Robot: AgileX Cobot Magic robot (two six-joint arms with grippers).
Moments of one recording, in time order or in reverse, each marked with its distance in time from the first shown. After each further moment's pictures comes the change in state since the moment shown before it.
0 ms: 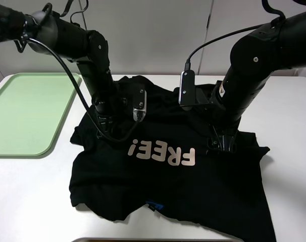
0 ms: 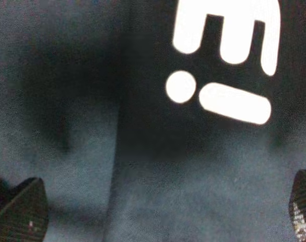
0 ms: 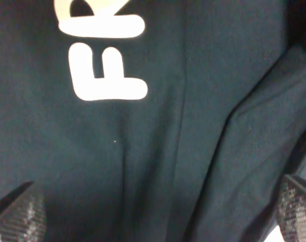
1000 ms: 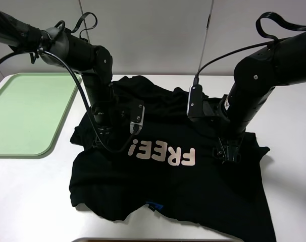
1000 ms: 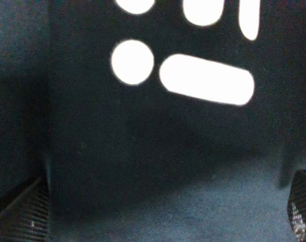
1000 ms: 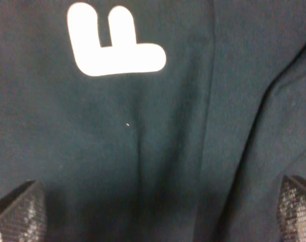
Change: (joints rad) left arm -0.002 0.067 0.000 0.019 0.051 0.036; right arm -0.072 0.065 0.076 0.012 -0.090 -0.003
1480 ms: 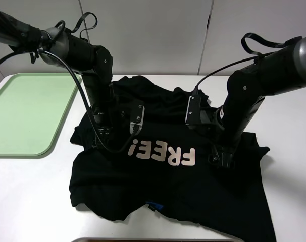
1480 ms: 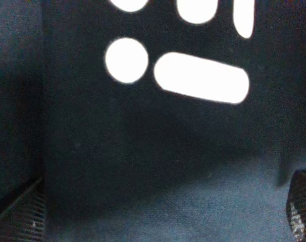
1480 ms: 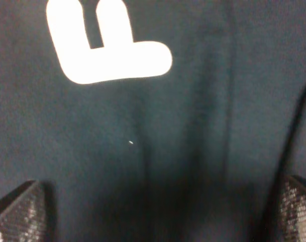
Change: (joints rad) left arm -0.001 0.000 0.000 0.000 0.006 0.000; right arm -0.020 0.108 0.001 0.043 -0.059 -0.001
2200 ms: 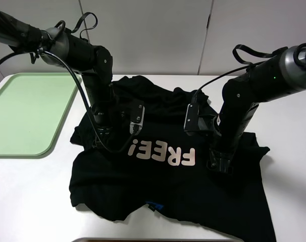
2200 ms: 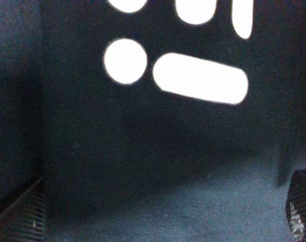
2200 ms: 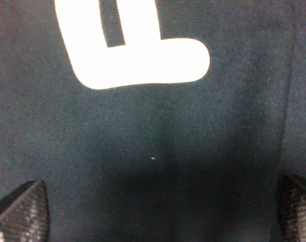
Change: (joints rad) left arm 0.000 0.000 0.000 0.000 0.000 0.000; right arm 0.000 0.052 0.003 0.009 -0.015 0.000
